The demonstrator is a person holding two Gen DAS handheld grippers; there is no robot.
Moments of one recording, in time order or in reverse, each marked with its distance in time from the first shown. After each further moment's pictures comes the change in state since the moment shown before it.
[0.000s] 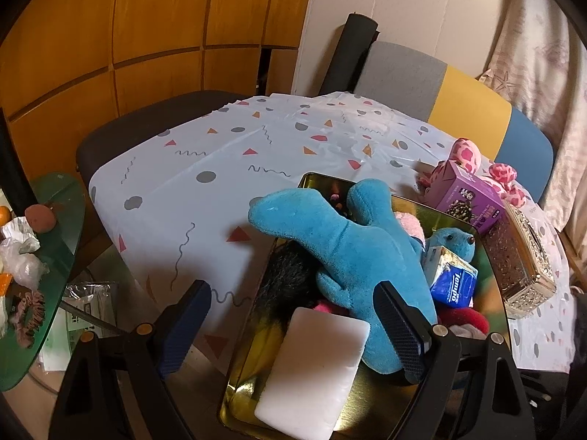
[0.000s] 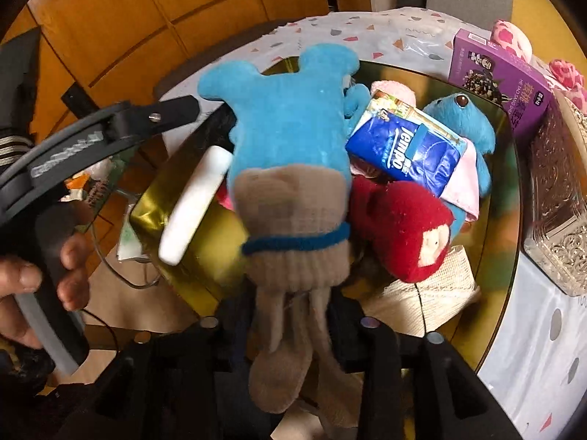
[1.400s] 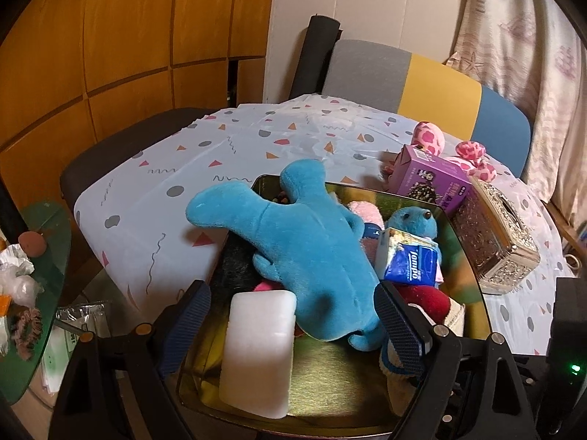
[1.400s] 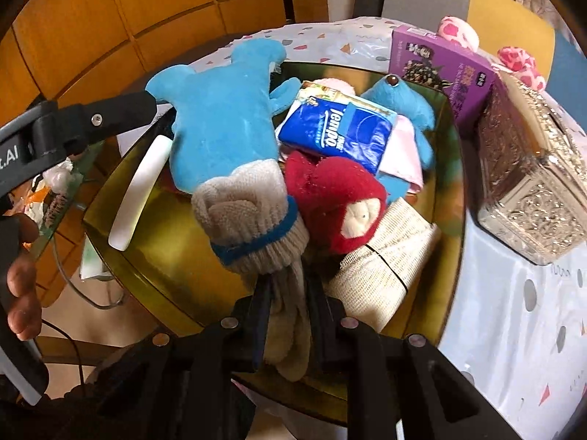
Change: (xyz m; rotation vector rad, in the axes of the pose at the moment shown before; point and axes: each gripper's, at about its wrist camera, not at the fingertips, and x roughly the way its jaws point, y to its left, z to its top) left arm -0.018 -0.041 -0.012 0.113 -0.028 -0.043; right arm -0.001 -0.021 -0.015 0.064 -0.070 -0.181
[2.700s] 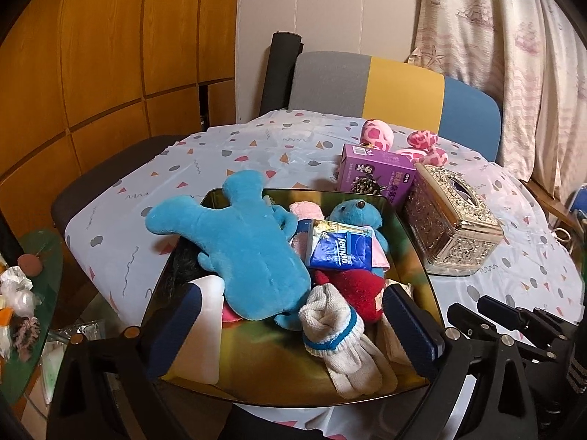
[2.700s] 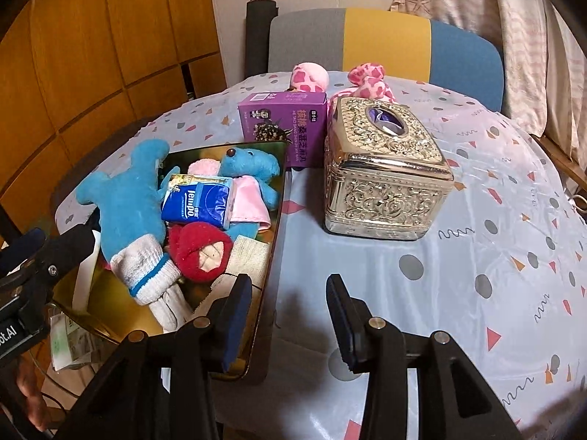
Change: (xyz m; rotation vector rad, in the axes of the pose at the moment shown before) left arm -0.037 -0.064 -0.024 0.106 -0.071 -0.035; right arm -0.080 -0.058 -0.033 0.281 -0.254 -0.254
